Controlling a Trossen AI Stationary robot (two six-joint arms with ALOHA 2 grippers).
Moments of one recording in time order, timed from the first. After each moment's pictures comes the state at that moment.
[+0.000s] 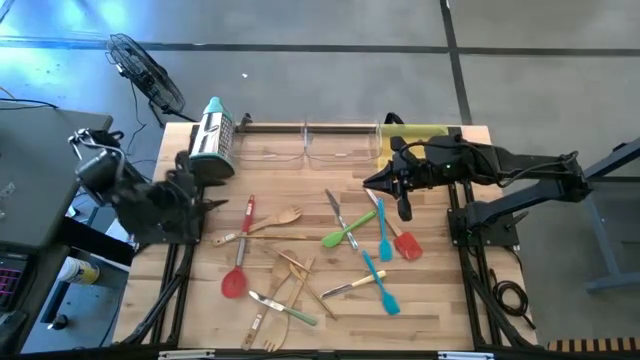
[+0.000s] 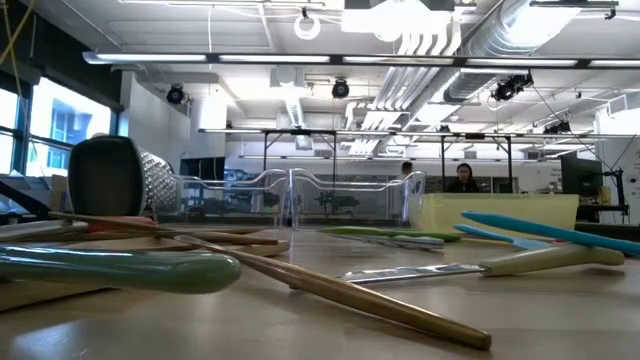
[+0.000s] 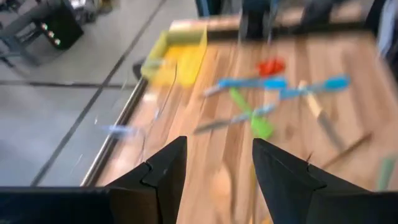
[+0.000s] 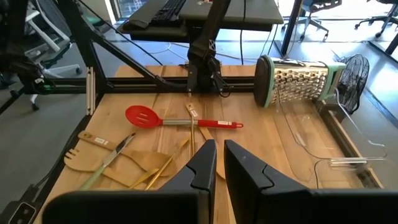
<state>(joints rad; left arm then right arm) -0.75 0.97 1.46 -1.34 -0.89 -0.55 0.01 1.13 1.27 -0.50 0.00 0.03</state>
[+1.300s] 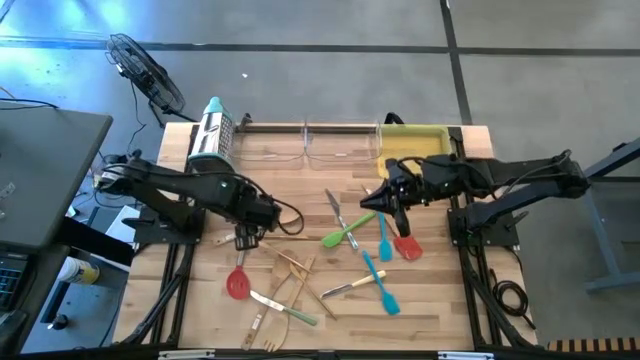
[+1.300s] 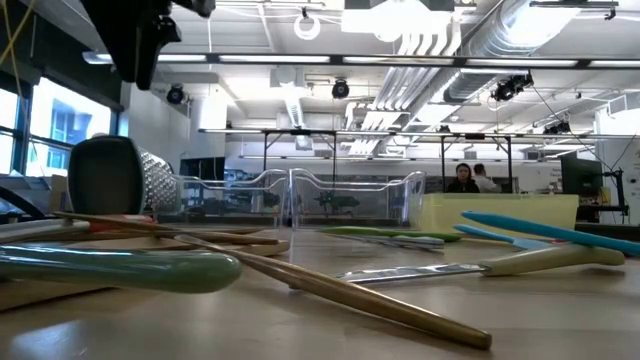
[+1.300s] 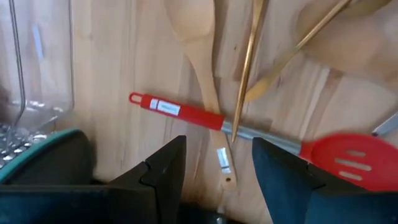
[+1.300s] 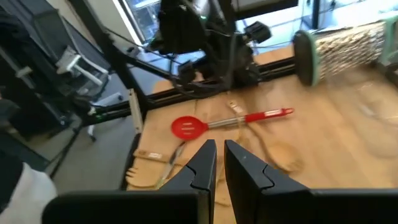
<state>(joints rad) -0.21 1.46 1.38 -1.44 -0.20 -0.40 0.14 1.13 1.15 -0.34 0.00 0.36</state>
